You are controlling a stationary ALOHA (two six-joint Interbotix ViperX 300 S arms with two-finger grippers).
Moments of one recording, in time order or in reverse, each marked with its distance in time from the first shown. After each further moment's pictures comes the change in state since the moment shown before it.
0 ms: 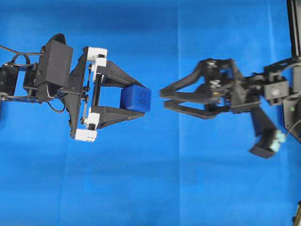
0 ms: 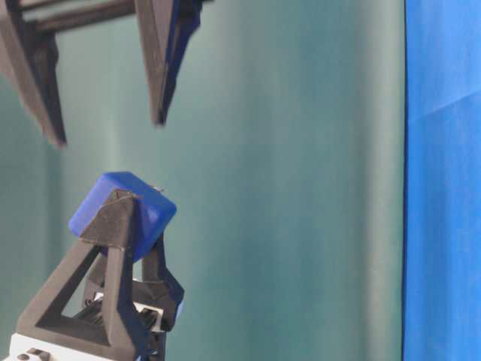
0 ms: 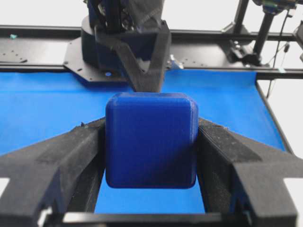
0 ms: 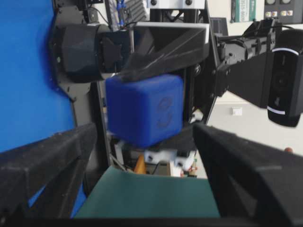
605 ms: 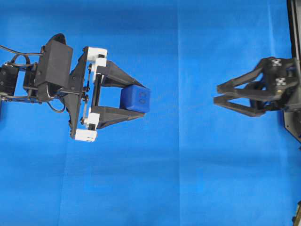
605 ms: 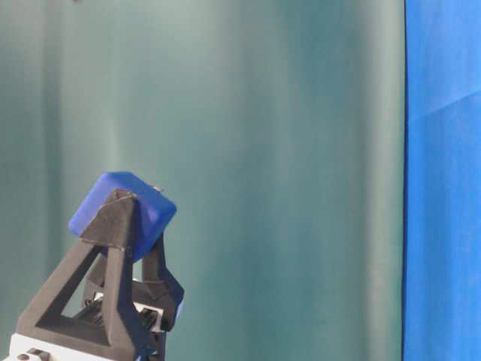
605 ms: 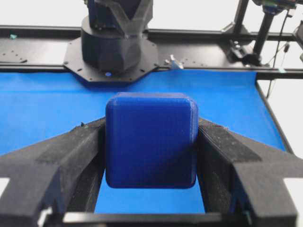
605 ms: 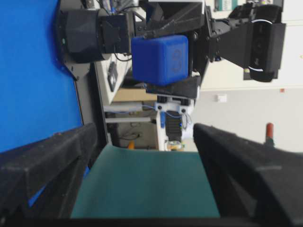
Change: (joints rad) left arm -0.002 0.000 0.000 0.000 0.000 0.000; right arm 0.000 -0.351 0.285 0.000 0.038 0.000
